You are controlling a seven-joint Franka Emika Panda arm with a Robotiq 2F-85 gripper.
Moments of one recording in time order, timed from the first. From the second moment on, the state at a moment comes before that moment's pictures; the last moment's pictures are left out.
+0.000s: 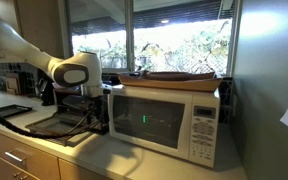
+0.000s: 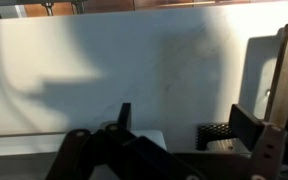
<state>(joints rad) -0.04 -0.39 -0.23 -2.54 0.02 2.26 -0.33</state>
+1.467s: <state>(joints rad) 0.13 -0.38 -0.21 -2.61 1.00 2.26 -0.62</state>
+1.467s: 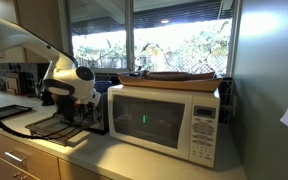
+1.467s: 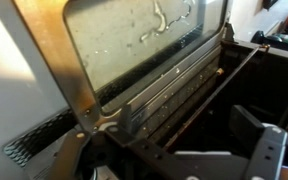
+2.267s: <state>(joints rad) 0.08 -0.34 -0.11 -2.62 1.31 2.26 -0.77</state>
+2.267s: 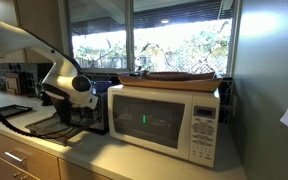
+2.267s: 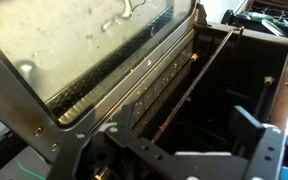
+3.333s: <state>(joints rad) 0.05 -0.22 -0.03 -2.62 1.72 2.24 -0.99</state>
